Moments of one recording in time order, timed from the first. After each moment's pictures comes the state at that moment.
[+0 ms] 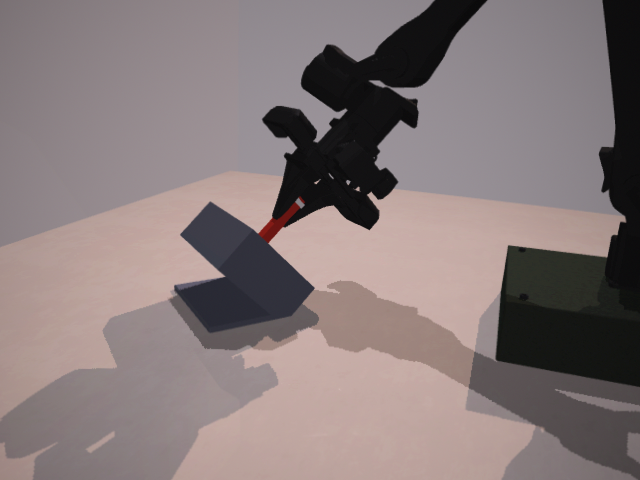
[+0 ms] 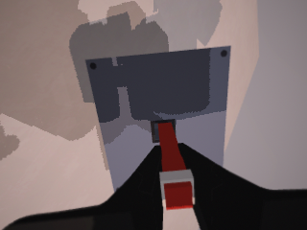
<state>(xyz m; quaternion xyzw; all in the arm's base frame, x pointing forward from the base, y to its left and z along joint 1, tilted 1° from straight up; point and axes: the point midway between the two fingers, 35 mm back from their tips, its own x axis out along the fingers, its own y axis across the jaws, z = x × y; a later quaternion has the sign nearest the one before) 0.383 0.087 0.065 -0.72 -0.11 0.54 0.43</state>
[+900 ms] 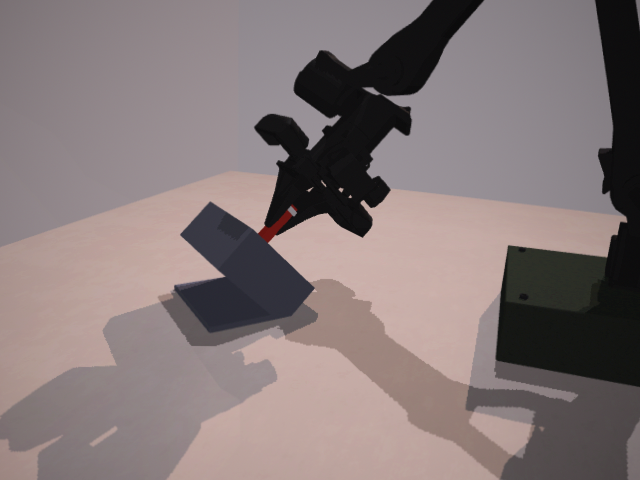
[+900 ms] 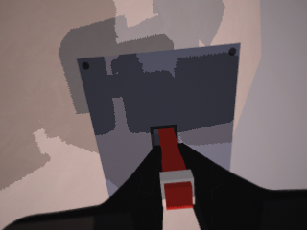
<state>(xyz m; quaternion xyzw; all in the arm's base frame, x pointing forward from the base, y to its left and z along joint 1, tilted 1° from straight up) 0.389 0.096 0.056 -0.72 -0.11 0.54 0.43</state>
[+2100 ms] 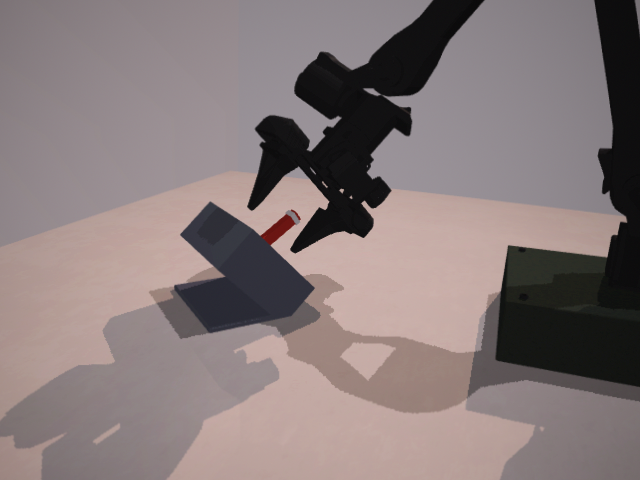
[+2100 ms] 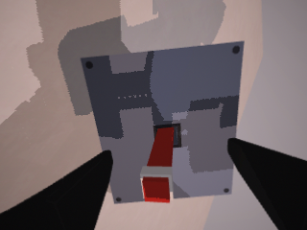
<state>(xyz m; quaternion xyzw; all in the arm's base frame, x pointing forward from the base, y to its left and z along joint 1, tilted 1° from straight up) 0.388 0.094 0.055 -0.71 -0.11 0.54 0.44</state>
